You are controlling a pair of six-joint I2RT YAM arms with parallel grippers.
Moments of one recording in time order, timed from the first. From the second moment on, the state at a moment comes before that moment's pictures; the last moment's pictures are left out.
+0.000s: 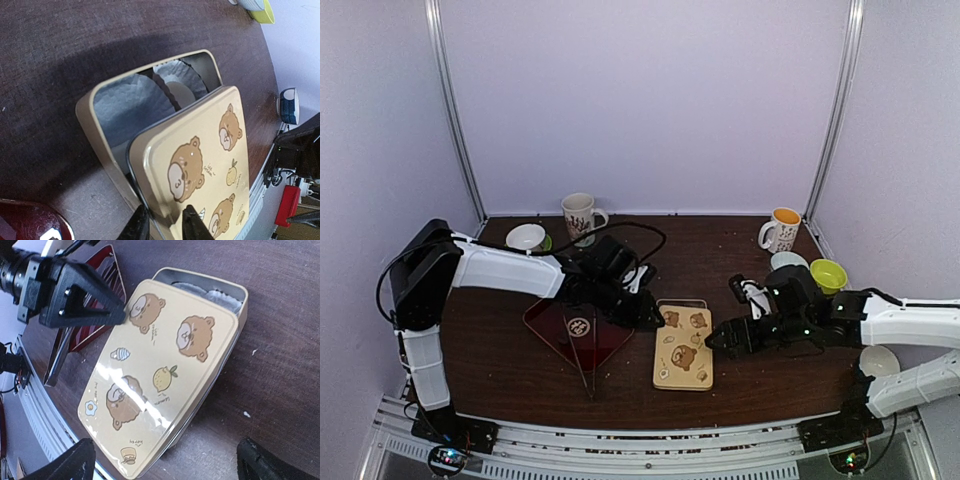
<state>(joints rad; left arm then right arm) -0.90 1.94 1.25 -0.16 0.40 -0.67 0.85 1.09 0.58 -0.25 -0.13 0.53</state>
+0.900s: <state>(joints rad) -0.90 1.95 1.26 -0.18 0.38 -0.67 1.24 1.36 0.73 -0.47 0.24 0.48</state>
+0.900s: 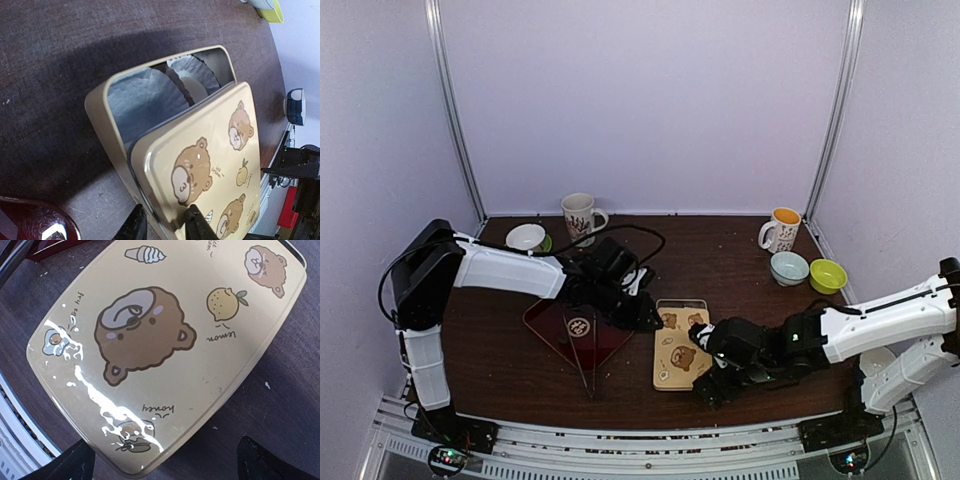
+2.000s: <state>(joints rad) -0.89 1.95 1.29 -0.17 0.38 -0.66 1.08 1.44 0.75 -0.38 0.18 0.45</state>
